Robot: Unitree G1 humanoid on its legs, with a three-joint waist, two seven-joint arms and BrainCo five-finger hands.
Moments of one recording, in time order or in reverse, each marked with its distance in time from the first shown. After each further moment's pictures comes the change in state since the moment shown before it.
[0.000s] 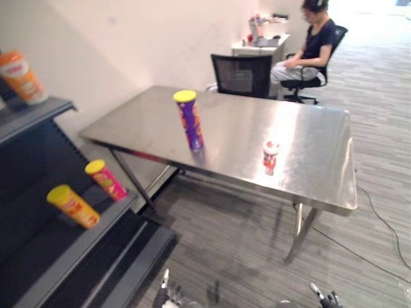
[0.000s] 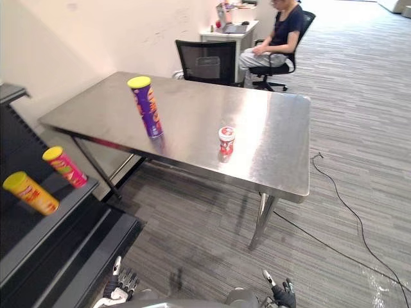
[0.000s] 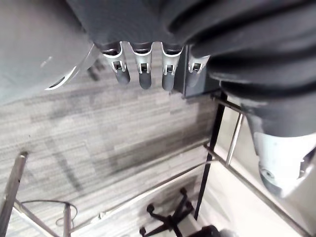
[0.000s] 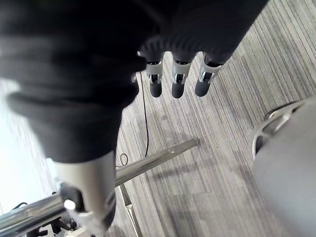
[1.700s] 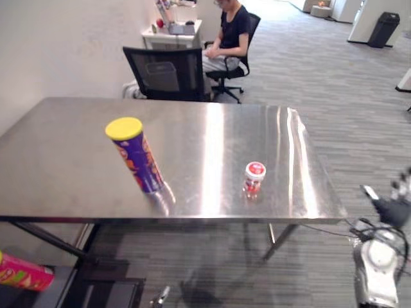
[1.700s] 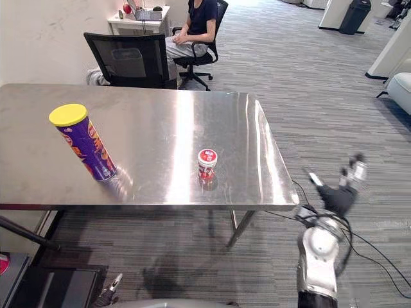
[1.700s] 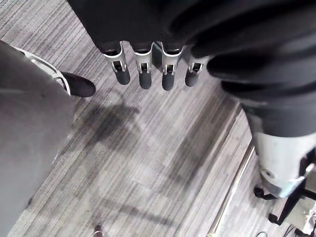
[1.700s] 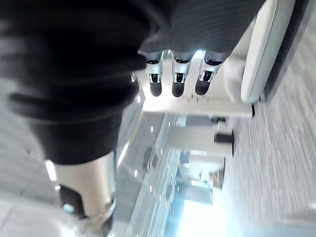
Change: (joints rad) left arm 0.074 0.110 -0.161 0.009 0.375 -0.073 0.228; right arm -0.097 -0.185 -0.023 -1.018 -0.388 -0.019 -0.196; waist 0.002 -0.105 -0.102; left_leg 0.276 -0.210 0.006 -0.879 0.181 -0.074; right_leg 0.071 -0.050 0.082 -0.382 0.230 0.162
